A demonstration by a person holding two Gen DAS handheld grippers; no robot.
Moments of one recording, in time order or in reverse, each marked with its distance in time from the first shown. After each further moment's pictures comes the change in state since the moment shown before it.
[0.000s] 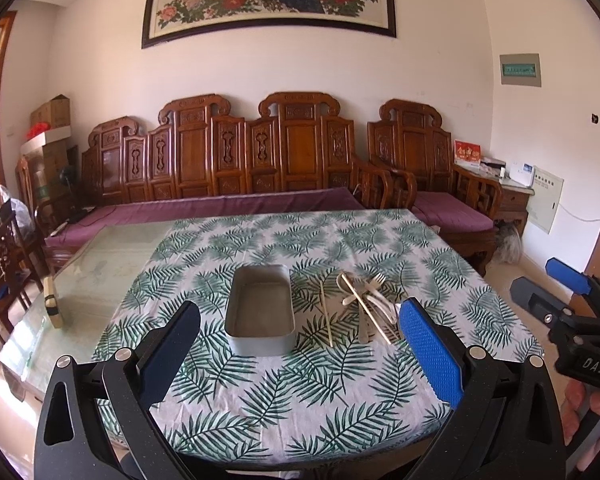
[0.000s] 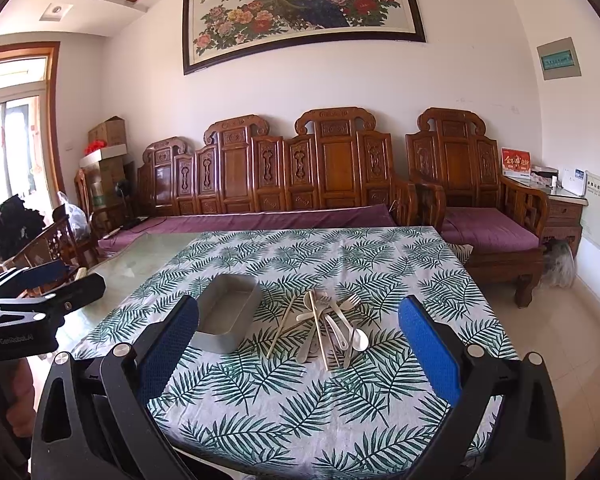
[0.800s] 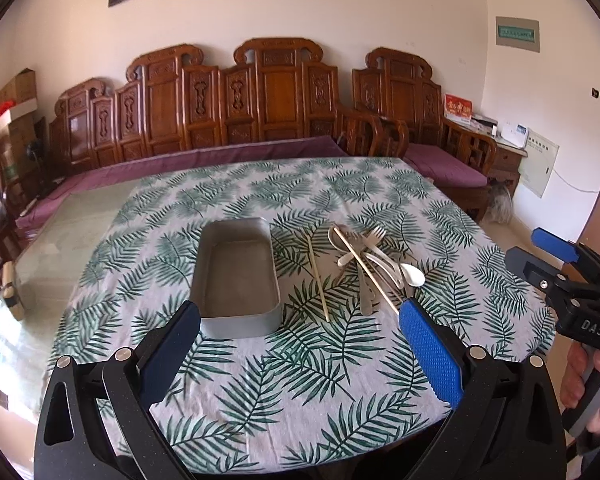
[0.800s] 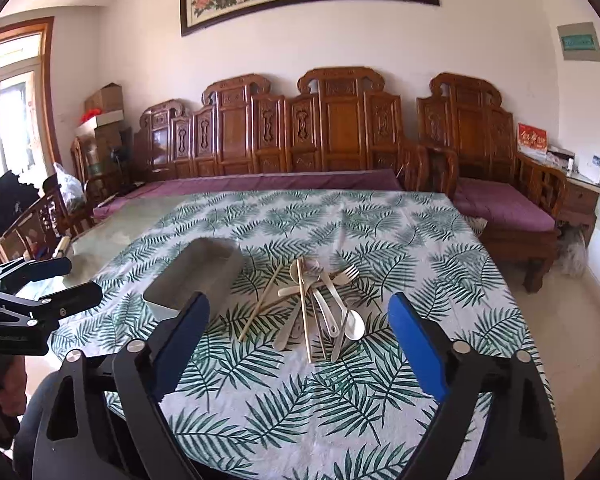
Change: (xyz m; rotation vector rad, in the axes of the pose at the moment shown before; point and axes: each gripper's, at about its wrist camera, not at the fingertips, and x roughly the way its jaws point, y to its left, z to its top) left arm 0.104 0.009 -0.021 0.022 0.177 -0.091; right arm 0.107 -0.041 -0.018 -0.021 0.146 0.031
